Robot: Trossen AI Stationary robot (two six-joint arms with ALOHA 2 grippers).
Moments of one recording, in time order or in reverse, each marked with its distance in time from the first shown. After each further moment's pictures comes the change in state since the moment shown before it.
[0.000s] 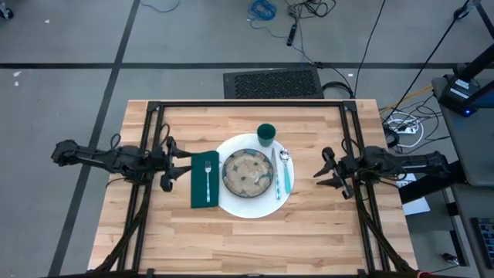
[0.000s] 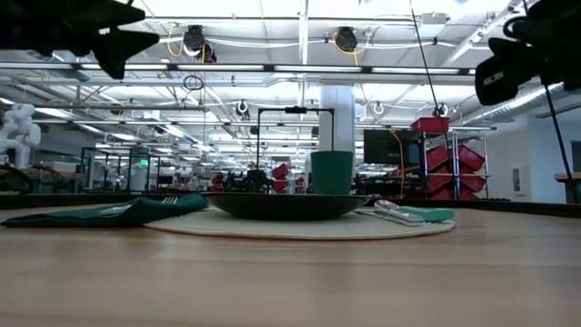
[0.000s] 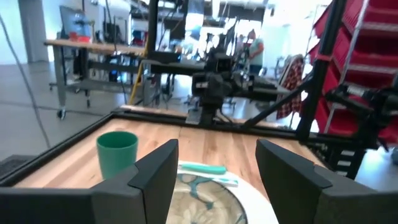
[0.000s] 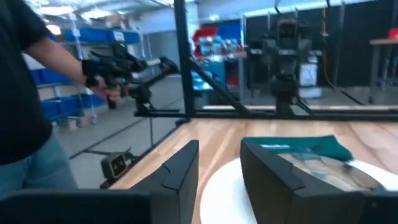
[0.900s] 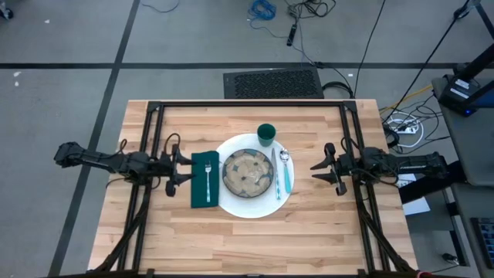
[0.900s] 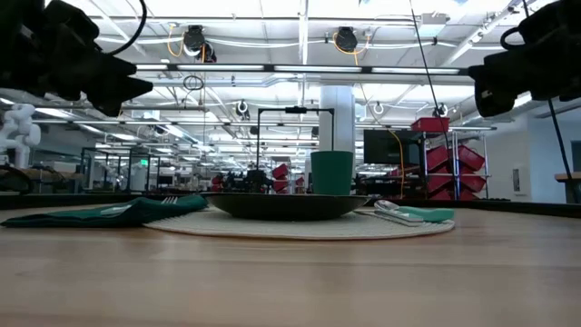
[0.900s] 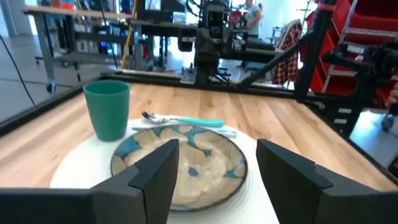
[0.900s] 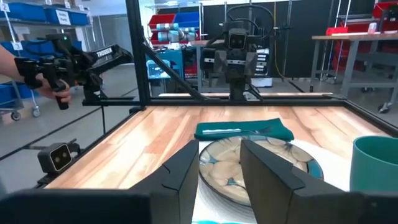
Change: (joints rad) left arm 0.004 -0.073 -0.183 -0.015 0.054 -0.026; right arm 0.000 -0.043 -0.039 -0.049 0.173 -0.065
